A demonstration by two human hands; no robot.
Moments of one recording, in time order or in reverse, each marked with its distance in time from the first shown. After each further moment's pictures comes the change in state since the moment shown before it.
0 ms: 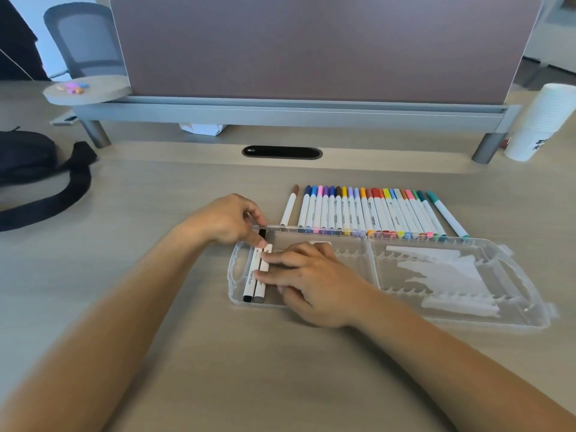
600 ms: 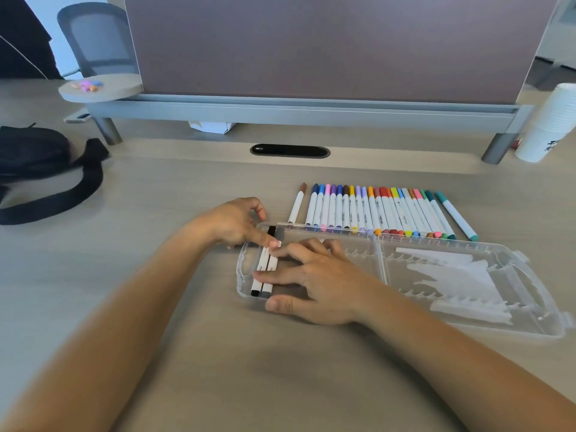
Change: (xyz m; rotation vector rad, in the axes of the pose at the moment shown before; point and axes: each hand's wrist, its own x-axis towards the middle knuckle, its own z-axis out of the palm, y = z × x) left_hand 0.003 -0.009 0.006 -0.123 -0.091 -0.064; right_hand 0.000 -0.007 -0.007 -0.011 -0.082 0.029
